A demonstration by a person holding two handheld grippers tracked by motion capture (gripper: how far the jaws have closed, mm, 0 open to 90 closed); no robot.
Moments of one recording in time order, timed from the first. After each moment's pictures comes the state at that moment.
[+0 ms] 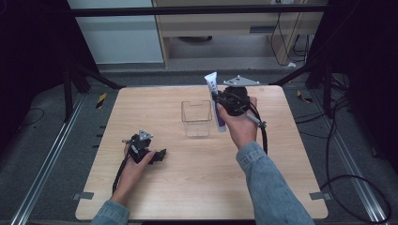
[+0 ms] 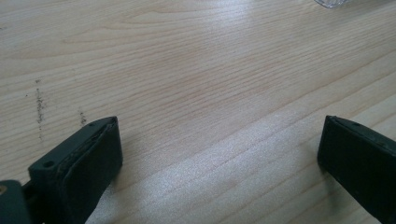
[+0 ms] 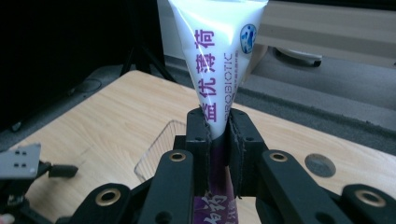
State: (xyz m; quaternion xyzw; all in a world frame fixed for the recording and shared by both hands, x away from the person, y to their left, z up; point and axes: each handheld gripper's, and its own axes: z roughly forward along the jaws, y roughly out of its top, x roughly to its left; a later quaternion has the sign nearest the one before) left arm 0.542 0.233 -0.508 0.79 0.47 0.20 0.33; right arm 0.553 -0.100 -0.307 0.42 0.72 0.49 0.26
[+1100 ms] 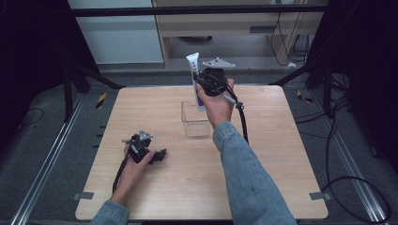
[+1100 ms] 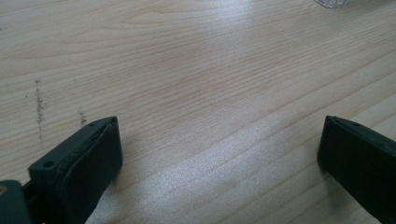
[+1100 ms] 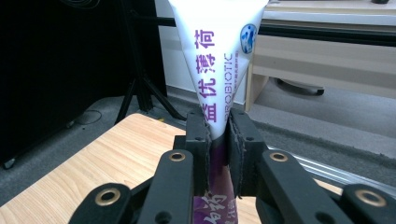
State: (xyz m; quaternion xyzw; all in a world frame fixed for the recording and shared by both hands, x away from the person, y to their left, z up) left arm 0.542 0.233 -0.508 0.80 0.47 0.20 0.33; right arm 0.611 -0.045 -0.296 0.41 0.68 0.53 0.28
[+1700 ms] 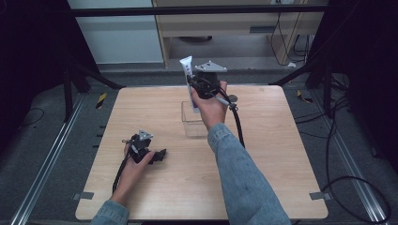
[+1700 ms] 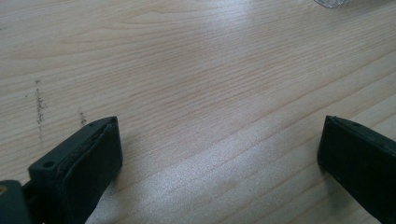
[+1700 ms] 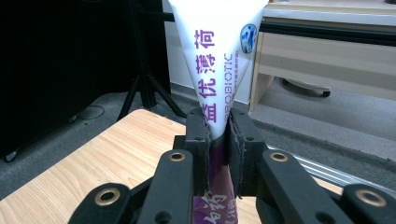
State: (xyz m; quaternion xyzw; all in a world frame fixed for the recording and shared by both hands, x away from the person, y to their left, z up) left arm 0.542 0.233 -0.508 0.79 0.47 0.20 0.33; right arm 0.615 -0.027 -0.309 0.40 0.69 0.53 0.28
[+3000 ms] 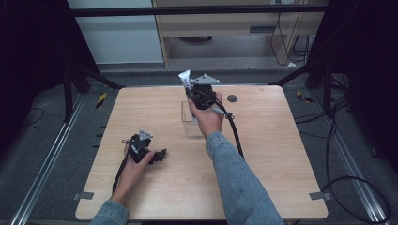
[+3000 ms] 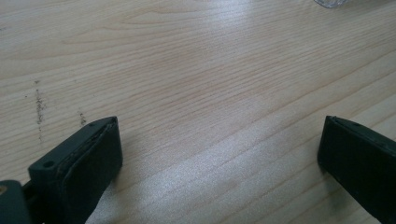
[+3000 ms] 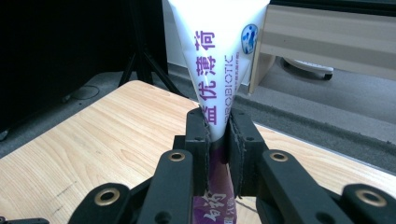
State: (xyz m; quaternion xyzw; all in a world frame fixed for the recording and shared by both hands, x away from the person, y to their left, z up) left arm 0.542 0.233 -0.508 0.80 0.47 0.20 0.33; right arm 0.620 -0.017 -0.357 0.41 0.71 0.50 0.27
